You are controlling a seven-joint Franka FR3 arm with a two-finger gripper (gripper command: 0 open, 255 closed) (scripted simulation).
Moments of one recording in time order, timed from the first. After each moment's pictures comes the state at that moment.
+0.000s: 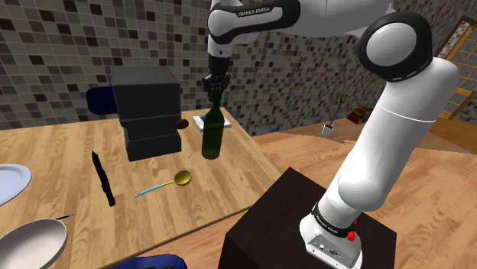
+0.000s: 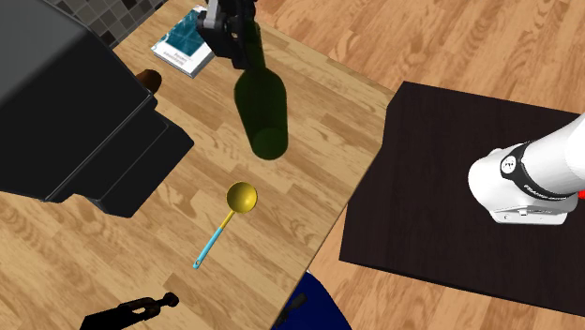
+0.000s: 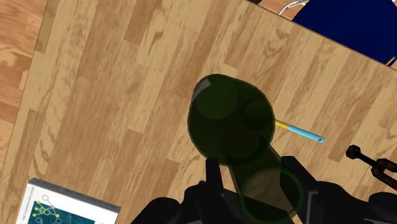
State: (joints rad) arm 0.04 0.07 -0.01 -1.82 0.04 1.85 -0.04
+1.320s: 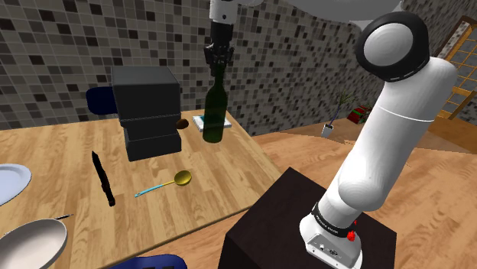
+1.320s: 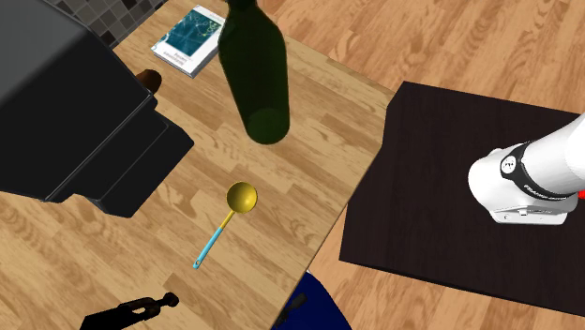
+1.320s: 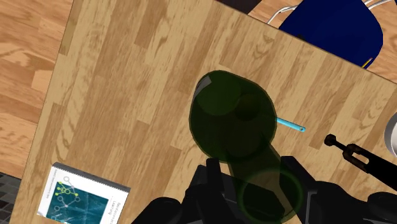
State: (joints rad) arm 0.04 0.08 -0.01 -1.53 0.04 1.58 -0.03
